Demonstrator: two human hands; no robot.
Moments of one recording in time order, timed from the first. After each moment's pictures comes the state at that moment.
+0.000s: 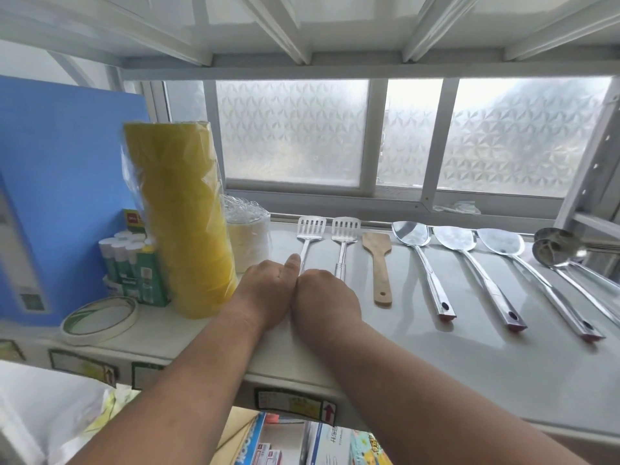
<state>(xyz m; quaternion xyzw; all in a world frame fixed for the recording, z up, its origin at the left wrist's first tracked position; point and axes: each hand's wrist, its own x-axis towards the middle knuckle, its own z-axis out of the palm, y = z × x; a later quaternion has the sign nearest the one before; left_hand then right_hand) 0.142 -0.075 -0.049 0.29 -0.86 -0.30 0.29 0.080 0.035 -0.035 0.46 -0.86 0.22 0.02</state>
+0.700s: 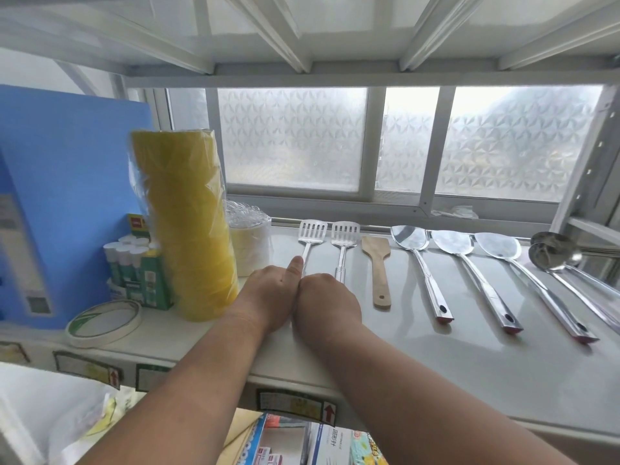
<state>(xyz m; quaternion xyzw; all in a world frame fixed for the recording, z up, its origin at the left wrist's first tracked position) 0.139 -0.077 -0.050 0.29 -0.88 -0.27 0.26 0.079 0.032 -0.033 0.44 -0.87 0.22 0.00</state>
